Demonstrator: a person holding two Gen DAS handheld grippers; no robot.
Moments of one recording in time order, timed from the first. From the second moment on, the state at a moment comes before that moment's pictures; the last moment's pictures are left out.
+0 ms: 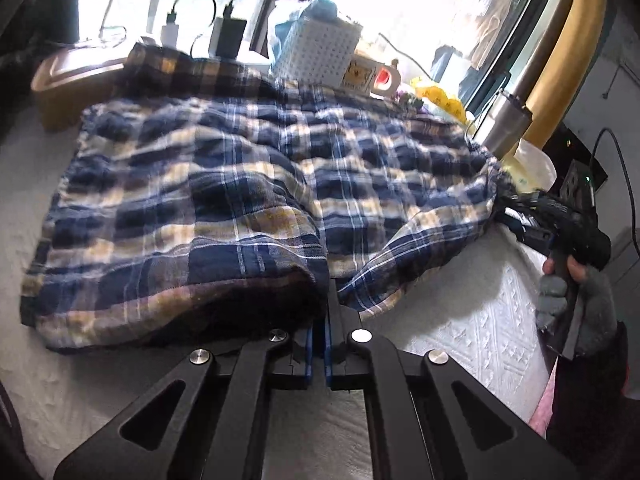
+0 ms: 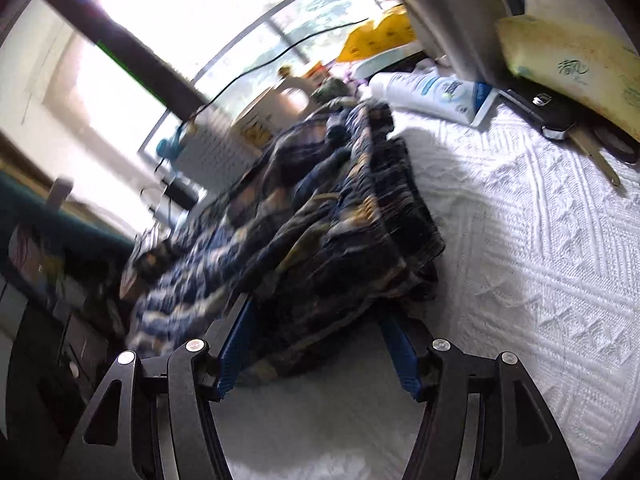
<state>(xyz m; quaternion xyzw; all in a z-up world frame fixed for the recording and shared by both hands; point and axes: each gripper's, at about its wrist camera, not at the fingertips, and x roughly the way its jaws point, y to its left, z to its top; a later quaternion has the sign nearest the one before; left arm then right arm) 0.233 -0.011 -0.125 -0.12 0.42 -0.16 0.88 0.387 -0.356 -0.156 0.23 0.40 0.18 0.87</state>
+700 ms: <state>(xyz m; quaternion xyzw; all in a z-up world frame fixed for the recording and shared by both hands) 0.162 -0.032 -0.099 -0.09 0.44 -0.20 0.87 0.305 -0.393 -0.110 0.08 0.38 0.17 0.91</state>
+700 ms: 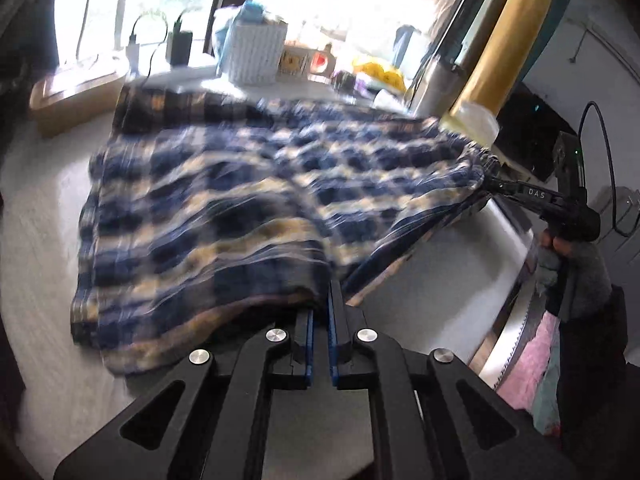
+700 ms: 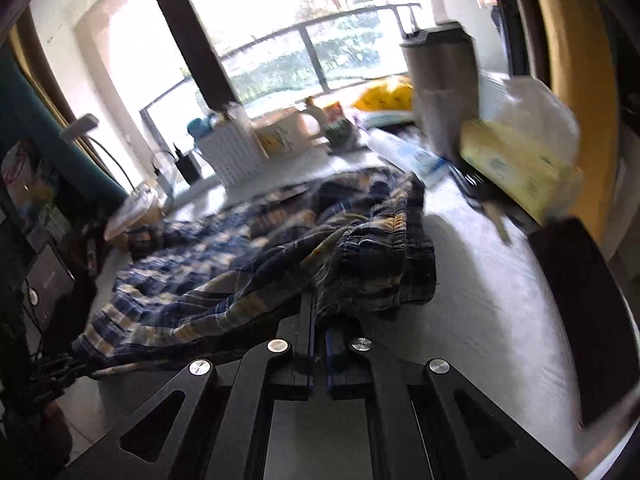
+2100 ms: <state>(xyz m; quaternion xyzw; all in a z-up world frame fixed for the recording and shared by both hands) 0.156 0.067 -0.111 -0.05 0.48 -0.08 0.87 0.280 -0.375 -0.108 -0.03 0.35 0.11 0.93</state>
